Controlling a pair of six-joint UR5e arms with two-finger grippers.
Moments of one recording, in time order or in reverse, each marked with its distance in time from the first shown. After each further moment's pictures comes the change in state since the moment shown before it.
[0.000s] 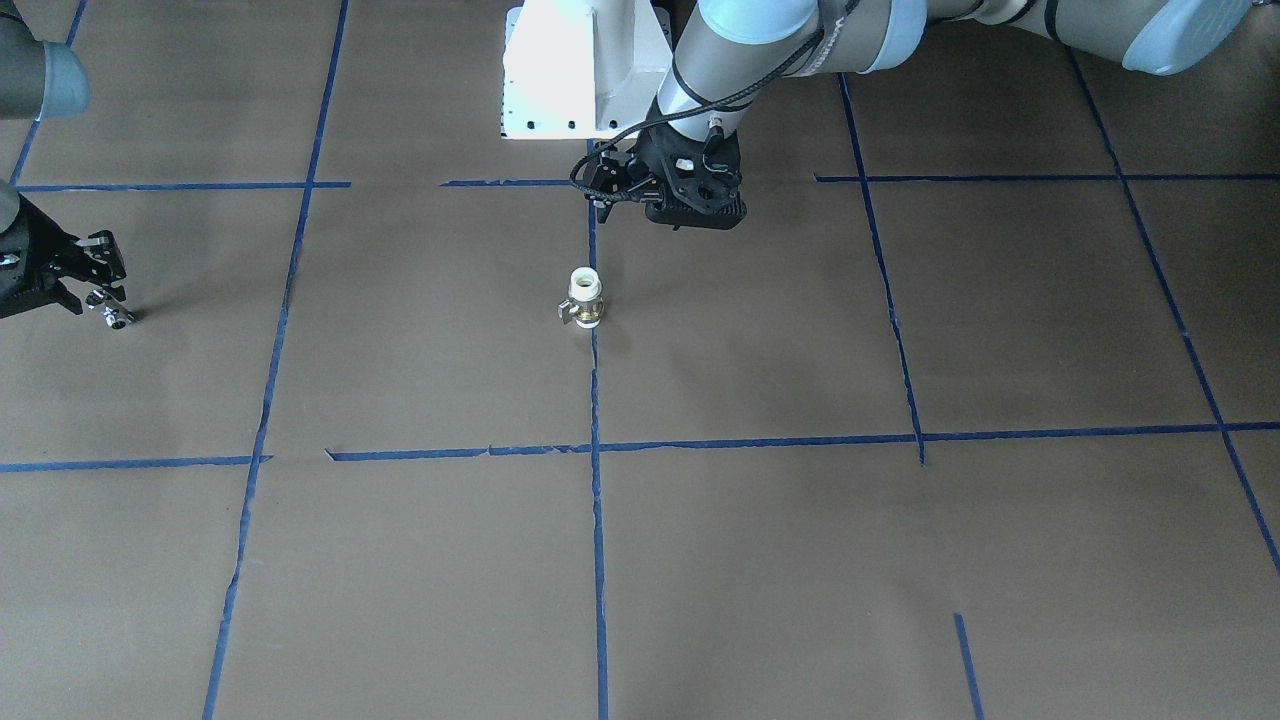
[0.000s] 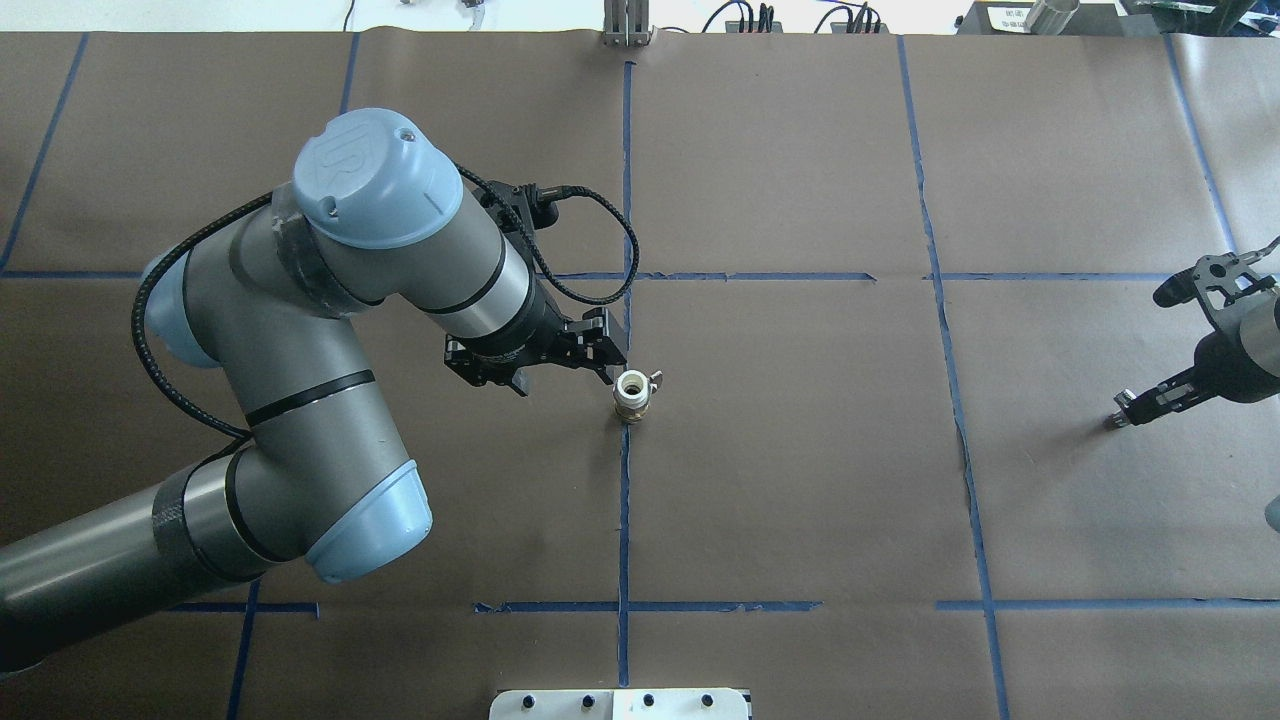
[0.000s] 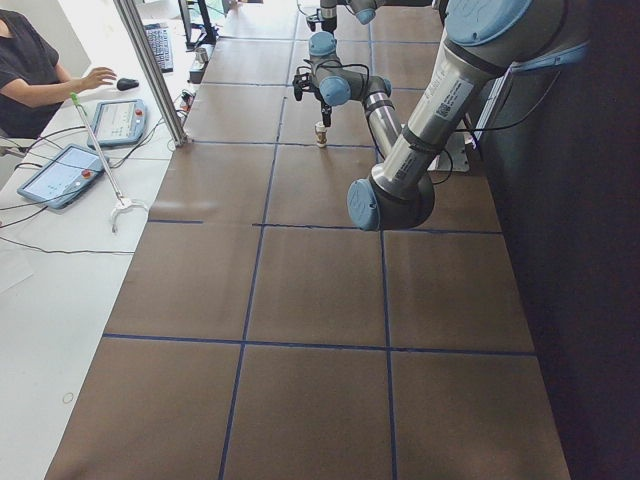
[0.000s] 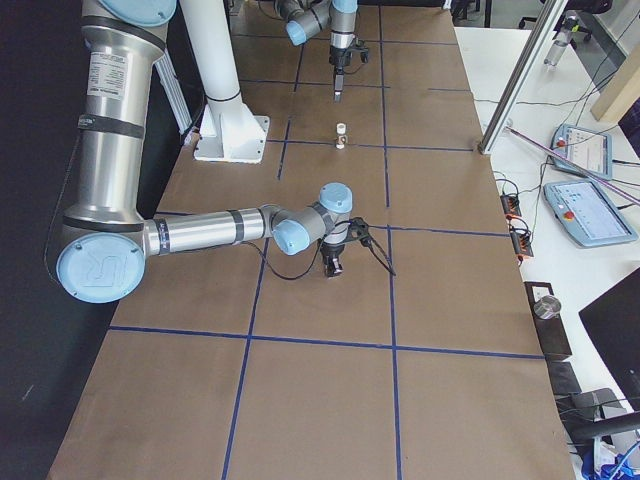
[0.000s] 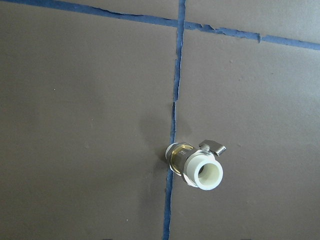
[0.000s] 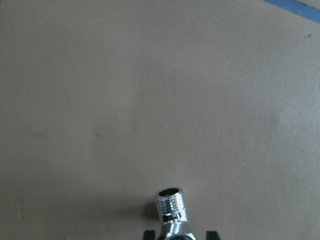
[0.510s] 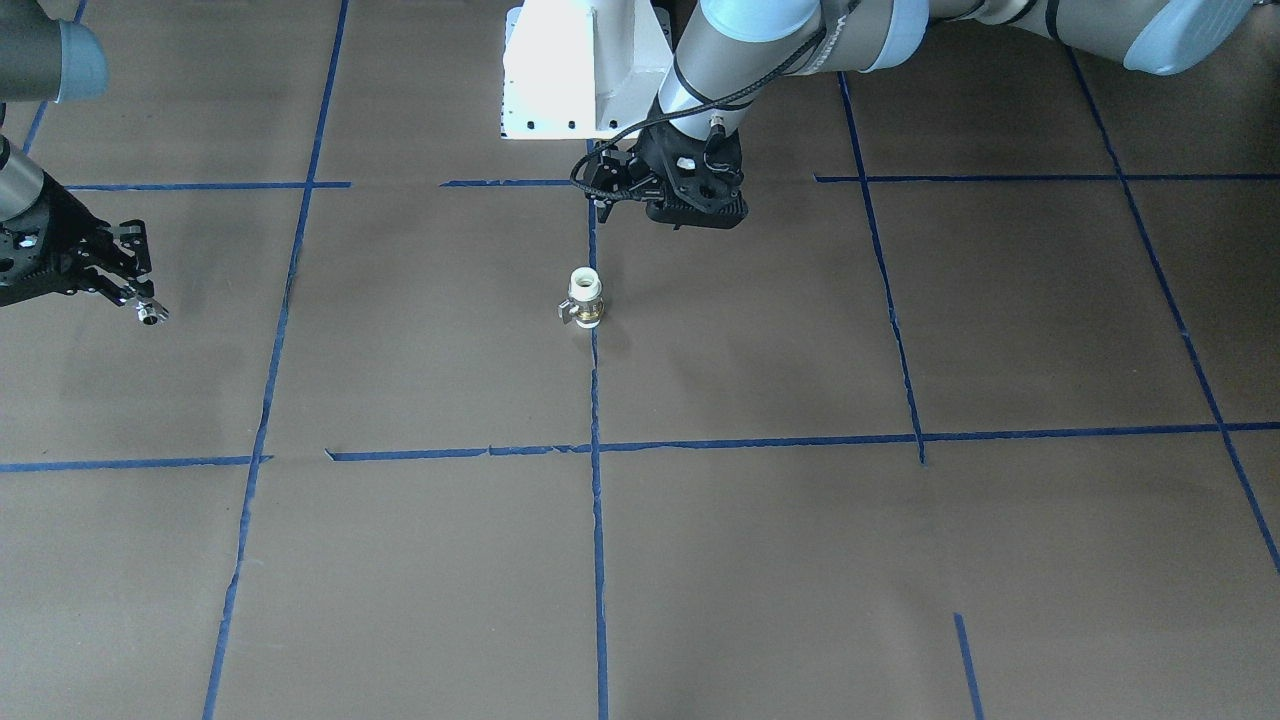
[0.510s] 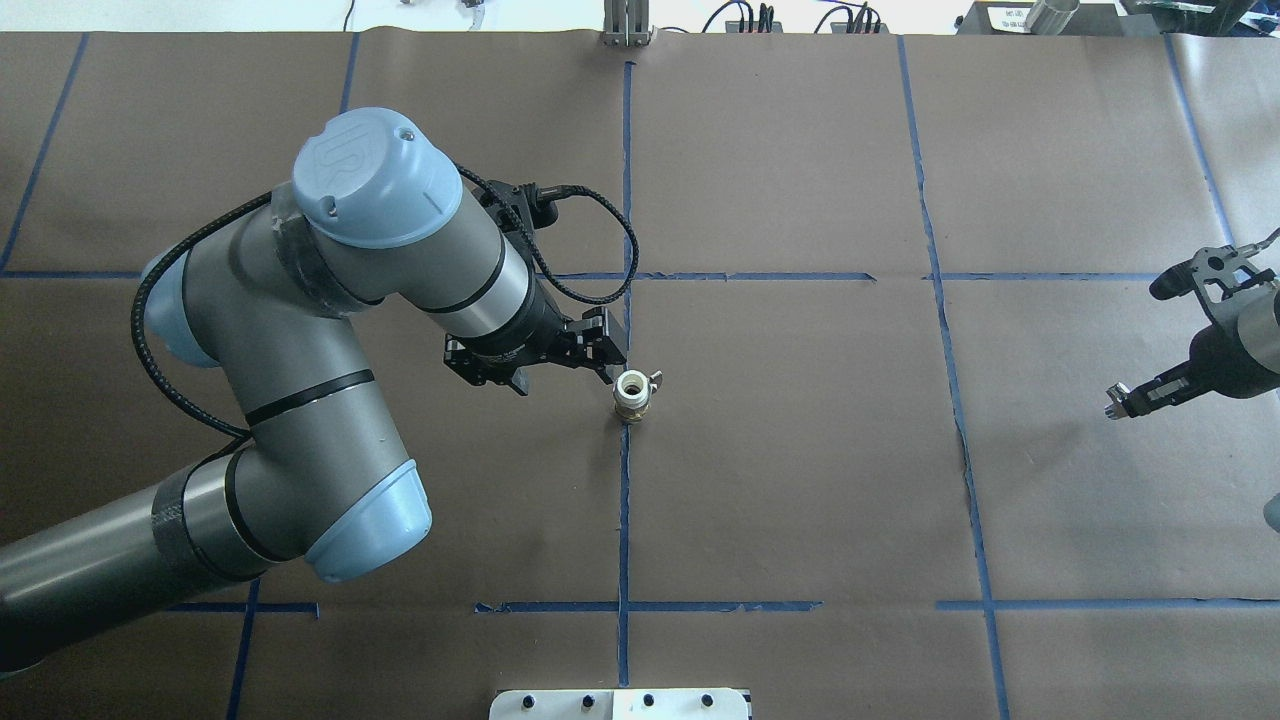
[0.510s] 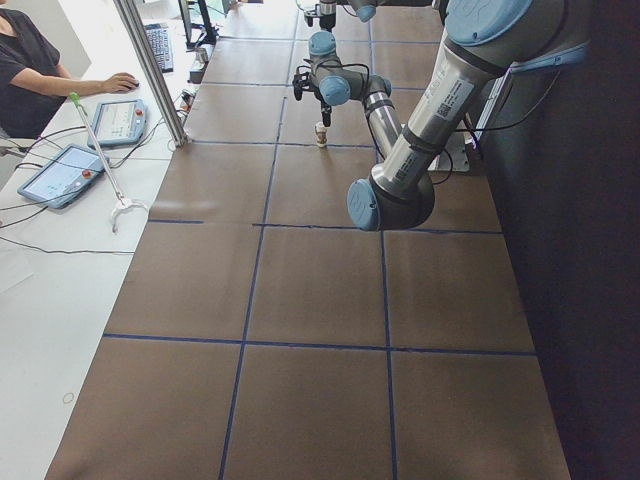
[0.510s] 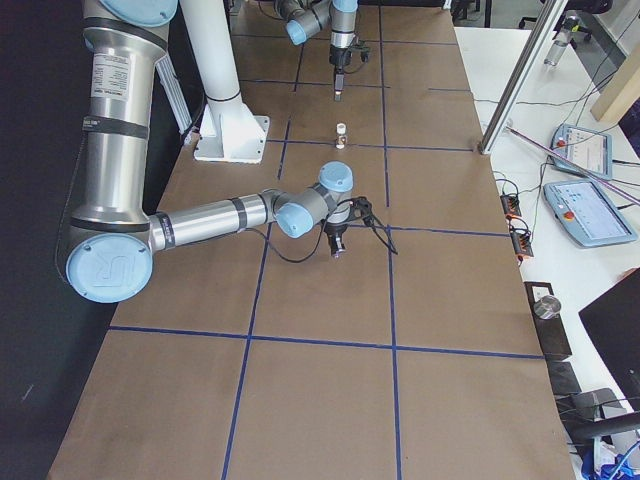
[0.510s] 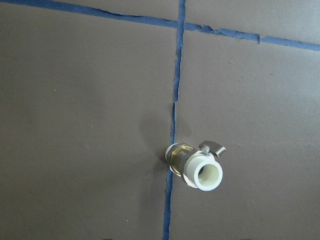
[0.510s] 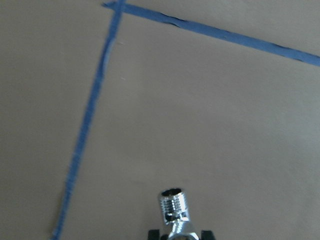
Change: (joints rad) left arm -0.005 0.004 -0.009 0.000 0.000 0.000; right arm -0.040 0.081 0.125 -0.012 0.013 0.255
